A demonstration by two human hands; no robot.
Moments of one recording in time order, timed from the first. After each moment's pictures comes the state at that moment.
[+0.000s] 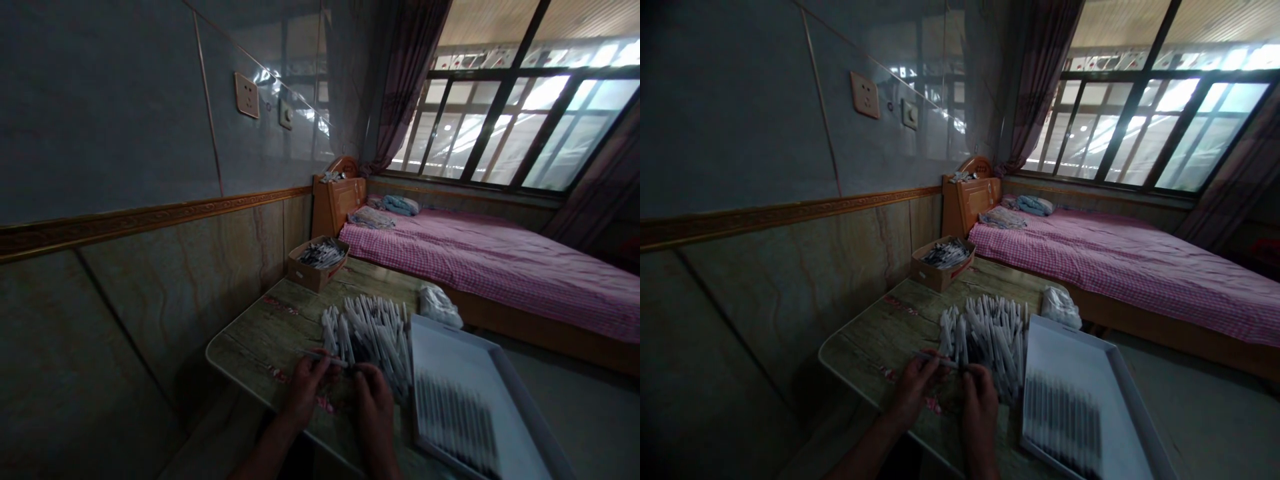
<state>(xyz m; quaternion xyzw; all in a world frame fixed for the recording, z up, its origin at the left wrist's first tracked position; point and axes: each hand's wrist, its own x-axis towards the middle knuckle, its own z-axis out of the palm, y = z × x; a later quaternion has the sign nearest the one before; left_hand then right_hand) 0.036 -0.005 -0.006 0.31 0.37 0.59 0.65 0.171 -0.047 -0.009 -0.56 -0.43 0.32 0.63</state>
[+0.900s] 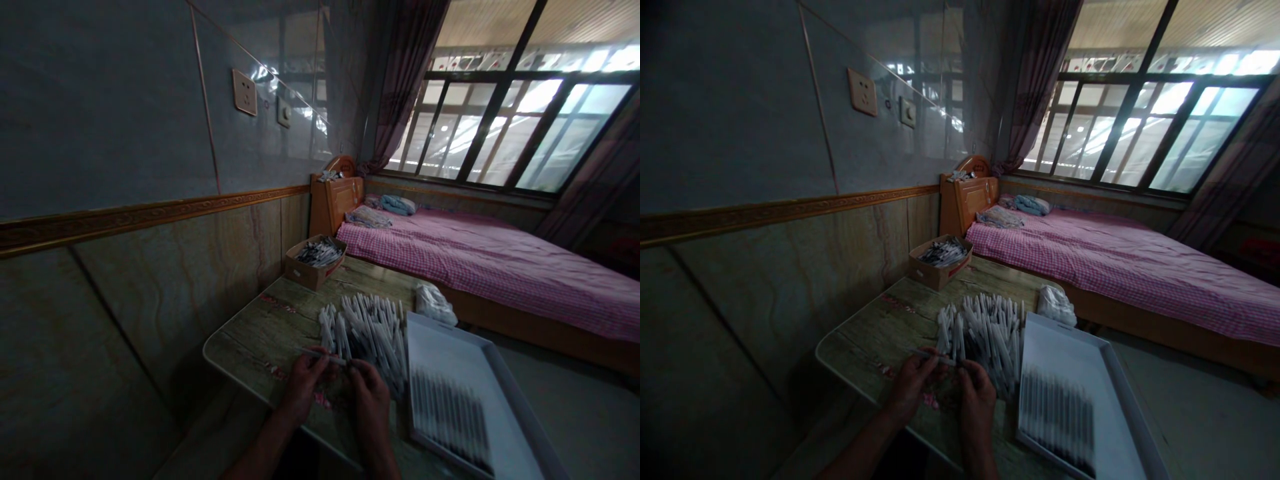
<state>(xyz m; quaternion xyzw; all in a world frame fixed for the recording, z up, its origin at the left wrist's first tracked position) 0.038 -0.008 0.005 0.28 0.38 0.58 0.67 0.166 -0.042 -0.011 -0.53 -0.35 0.41 0.65</state>
